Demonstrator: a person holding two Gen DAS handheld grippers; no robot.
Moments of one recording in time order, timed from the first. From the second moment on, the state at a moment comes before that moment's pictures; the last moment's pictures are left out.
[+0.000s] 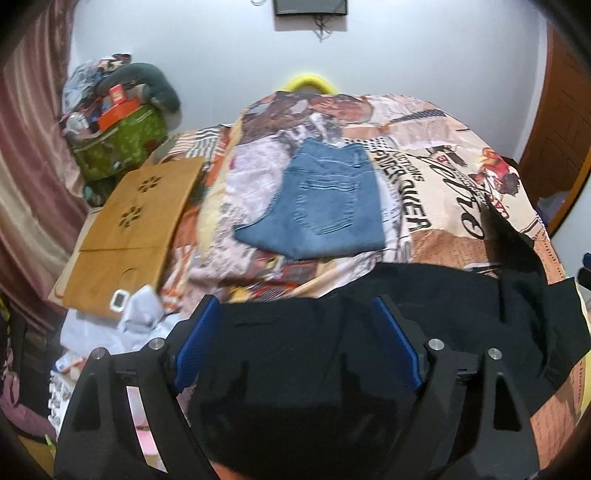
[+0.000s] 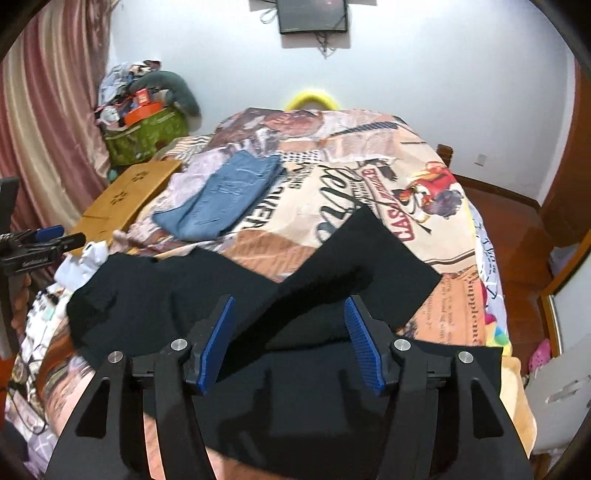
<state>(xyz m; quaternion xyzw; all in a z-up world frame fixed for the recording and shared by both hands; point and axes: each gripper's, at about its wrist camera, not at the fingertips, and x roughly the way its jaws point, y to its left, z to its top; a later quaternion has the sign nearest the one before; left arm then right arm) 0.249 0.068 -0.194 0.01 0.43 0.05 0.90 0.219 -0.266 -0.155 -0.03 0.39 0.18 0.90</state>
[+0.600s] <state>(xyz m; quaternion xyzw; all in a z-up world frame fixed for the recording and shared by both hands) 0.341 0.015 -0.246 0.03 0.48 0.01 0.88 0.361 -0.276 -0.195 0.01 0.46 0.15 0.87</state>
